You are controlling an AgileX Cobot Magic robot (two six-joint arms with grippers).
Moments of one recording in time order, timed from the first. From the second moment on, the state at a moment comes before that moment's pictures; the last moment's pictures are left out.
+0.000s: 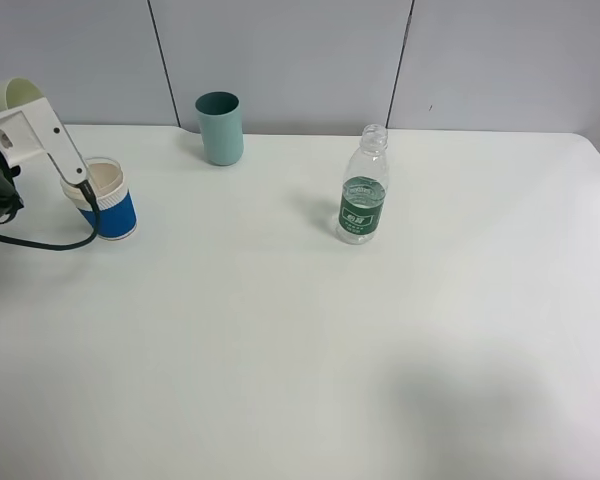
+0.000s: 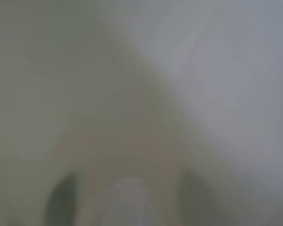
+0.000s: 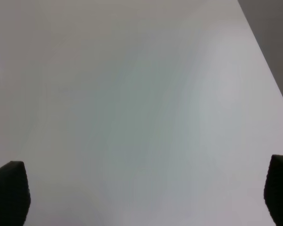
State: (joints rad) left arm -0.30 1.66 -0.54 -1.09 -1.17 1.99; right arm -0.07 0.00 -0.50 -0.03 1.07 -0.04
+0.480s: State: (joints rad) left arm -0.30 1.66 -0.54 -1.08 -1.20 2.06; right arm -0.07 0.00 -0.50 -0.03 1.07 -0.04
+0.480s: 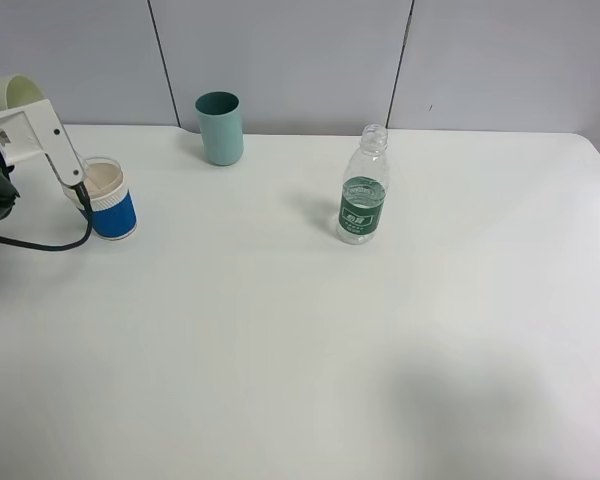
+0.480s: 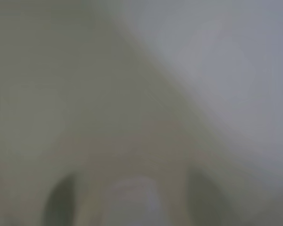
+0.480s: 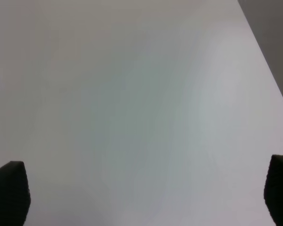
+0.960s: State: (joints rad) left arm -0.30 1.66 -0.54 -1.06 -1.20 2.15; right arm -0.07 0.00 -0.50 -0.03 1.07 -0.04
